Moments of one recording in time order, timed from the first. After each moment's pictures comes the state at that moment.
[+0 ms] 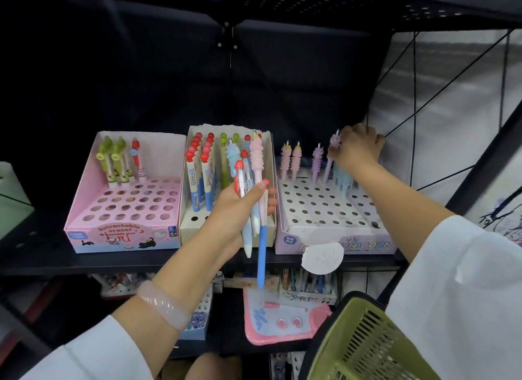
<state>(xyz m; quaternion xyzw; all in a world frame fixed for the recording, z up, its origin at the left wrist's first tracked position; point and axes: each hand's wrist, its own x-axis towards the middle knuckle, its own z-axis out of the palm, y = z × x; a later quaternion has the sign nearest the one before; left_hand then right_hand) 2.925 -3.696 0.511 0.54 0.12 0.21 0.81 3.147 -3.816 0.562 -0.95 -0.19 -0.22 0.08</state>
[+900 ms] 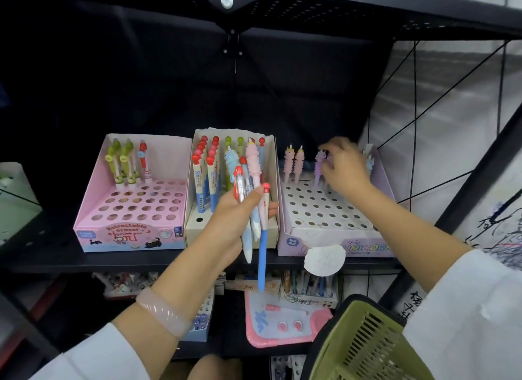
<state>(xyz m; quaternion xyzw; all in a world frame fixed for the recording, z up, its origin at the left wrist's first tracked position) 2.917 -3.694 0.508 0.53 0.13 0.22 0.81 3.117 -3.816 0.539 -0.88 -0.34 -0.23 0.22</state>
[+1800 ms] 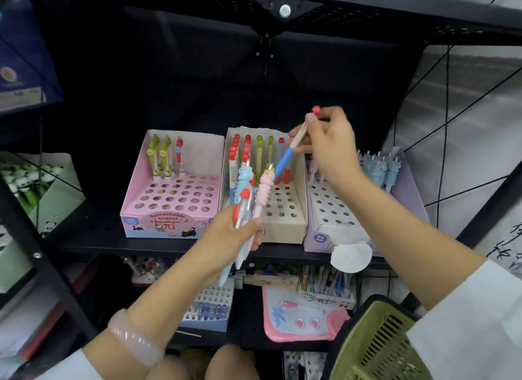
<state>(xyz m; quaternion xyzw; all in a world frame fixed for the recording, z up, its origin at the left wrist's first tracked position) 2.852 -3.657 0.479 0.72 0.16 0.20 0.65 3.001 -3.754 0.590 -0.63 -0.37 -0.02 0.68</state>
